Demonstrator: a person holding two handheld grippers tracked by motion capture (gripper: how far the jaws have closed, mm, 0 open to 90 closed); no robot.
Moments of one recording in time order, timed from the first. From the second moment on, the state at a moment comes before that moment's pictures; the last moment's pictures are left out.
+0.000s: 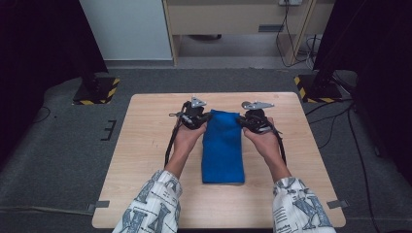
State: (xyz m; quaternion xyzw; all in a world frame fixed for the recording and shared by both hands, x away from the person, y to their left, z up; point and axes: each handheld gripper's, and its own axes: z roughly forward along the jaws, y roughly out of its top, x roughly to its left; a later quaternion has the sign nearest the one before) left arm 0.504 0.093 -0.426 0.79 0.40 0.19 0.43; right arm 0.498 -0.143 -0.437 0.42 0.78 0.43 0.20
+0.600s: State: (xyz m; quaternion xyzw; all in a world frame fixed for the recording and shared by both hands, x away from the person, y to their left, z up) left arm 0.476 0.102 -0.438 0.79 0.39 0.18 0.44; right arm 0.475 -0.143 -0.450 0.40 0.79 0.43 0.19
